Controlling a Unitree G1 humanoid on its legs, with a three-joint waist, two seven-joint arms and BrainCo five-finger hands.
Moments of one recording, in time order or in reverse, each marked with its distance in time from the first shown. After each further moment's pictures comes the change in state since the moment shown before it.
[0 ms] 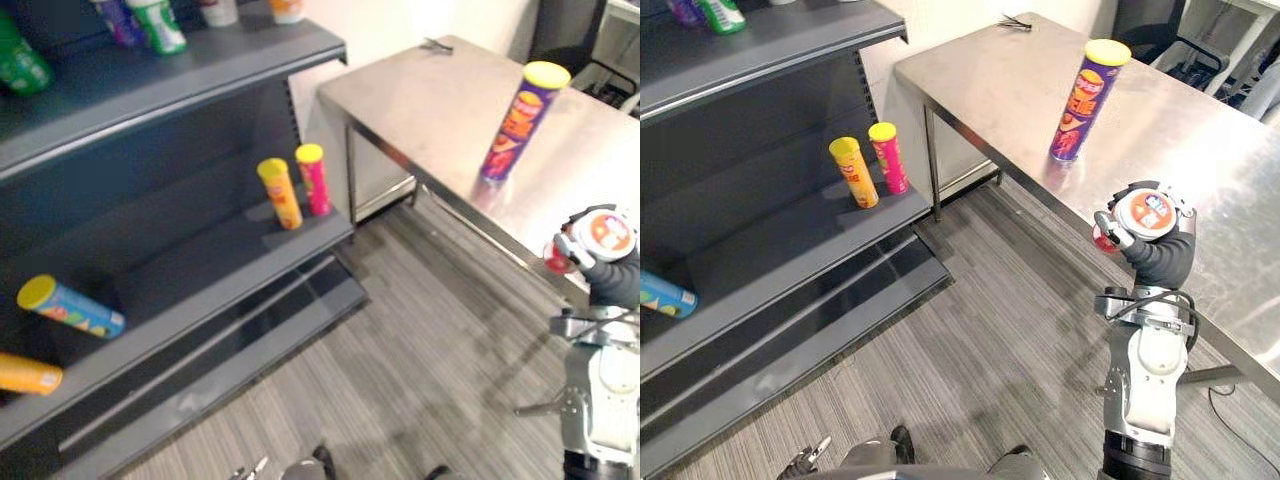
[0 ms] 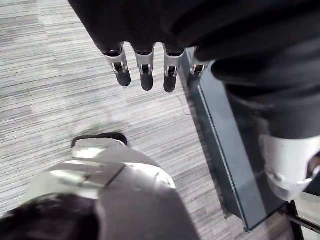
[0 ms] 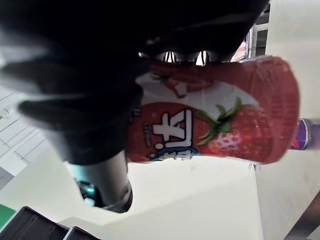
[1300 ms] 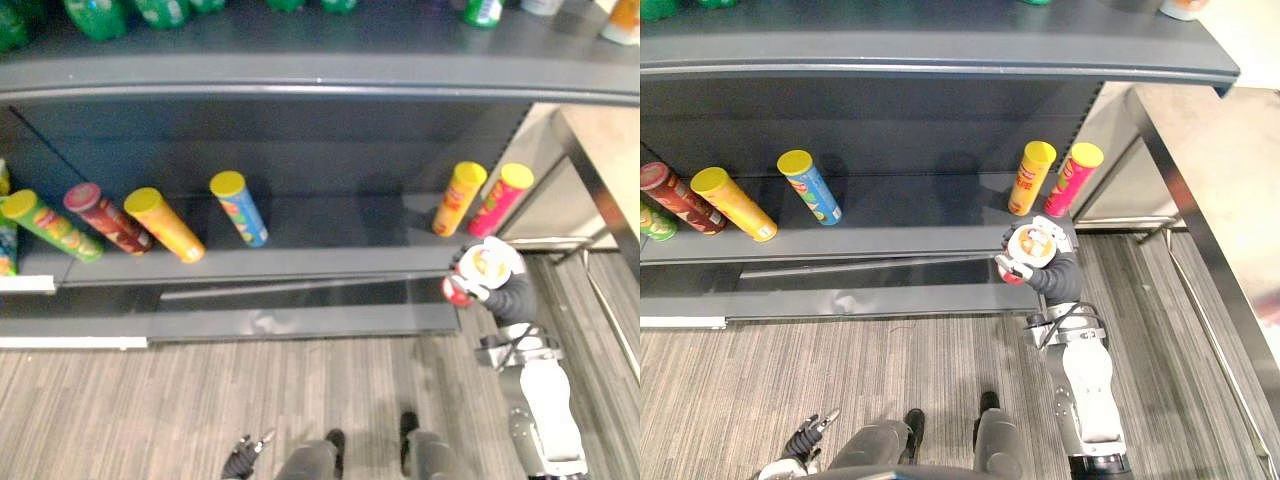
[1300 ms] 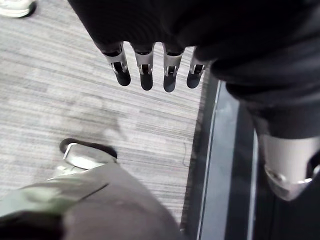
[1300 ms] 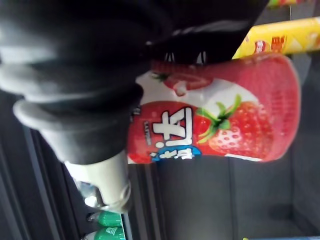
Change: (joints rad) left arm -0.096 0.031 -0.129 0.016 -0.041 -0.033 0.070; right arm 0.093 0.003 0.385 0.032 0.091 0.008 0.126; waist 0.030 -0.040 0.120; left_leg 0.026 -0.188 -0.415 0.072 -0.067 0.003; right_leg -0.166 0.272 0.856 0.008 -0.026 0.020
